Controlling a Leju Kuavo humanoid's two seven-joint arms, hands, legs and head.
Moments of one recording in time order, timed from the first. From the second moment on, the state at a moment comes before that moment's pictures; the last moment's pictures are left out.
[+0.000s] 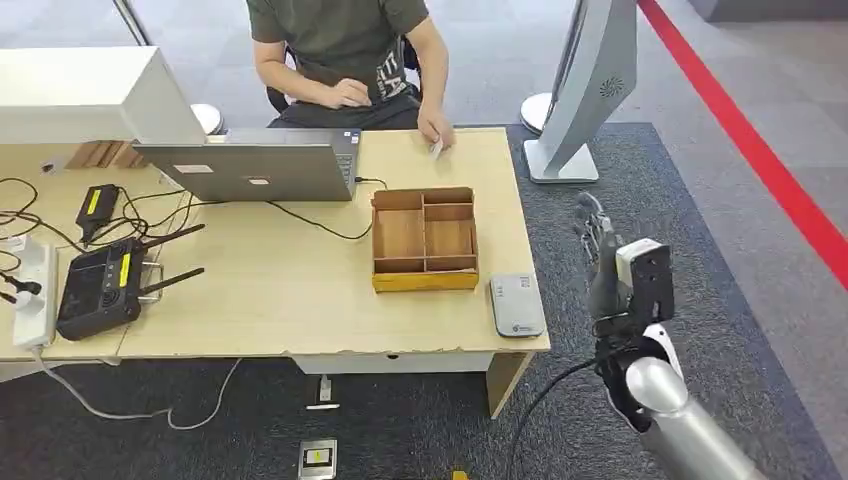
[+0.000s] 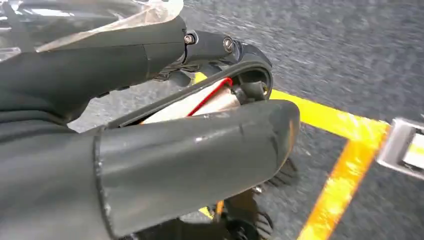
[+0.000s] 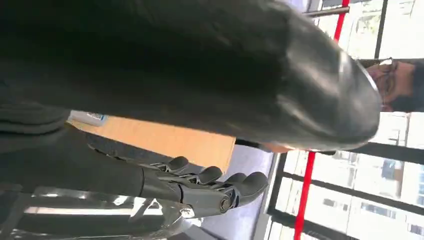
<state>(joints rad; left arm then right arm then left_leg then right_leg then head) -0.12 0.10 -1.00 -0.21 1.26 0.27 -0.18 -0.23 -0.45 0.47 -1.58 -0.30 -0.44 -0.10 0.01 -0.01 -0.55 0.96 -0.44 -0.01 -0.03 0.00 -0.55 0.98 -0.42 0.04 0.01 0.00</state>
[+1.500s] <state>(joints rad) -0.15 0.07 -0.99 -0.21 1.17 0.28 -0.11 -0.60 -0.44 0.68 -1.40 1.06 -0.13 0.54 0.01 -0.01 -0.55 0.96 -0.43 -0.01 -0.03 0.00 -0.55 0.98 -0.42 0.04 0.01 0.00</state>
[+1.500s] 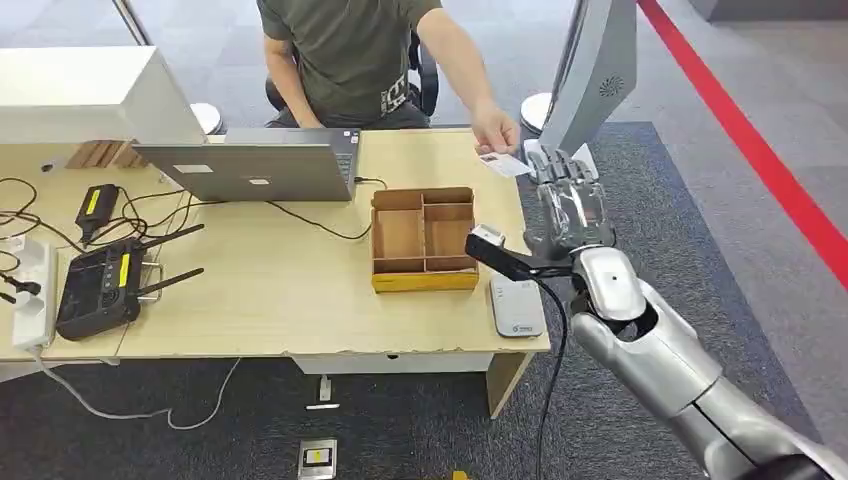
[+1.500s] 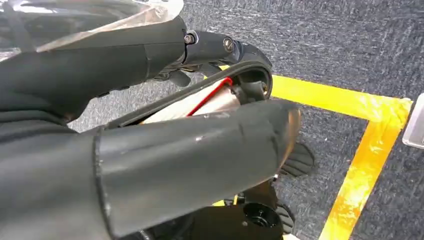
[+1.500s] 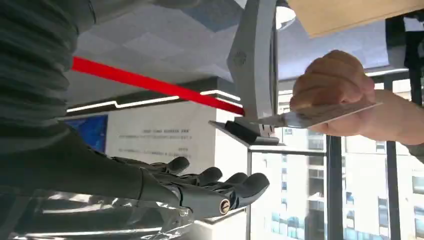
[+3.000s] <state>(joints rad) -0.16 0.07 -1.00 -0.21 1.17 0.26 -0.09 -0.66 -0.37 0.70 -1.17 1.09 -0.23 0.52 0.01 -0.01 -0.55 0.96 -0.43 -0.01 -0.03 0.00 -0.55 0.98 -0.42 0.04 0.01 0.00</state>
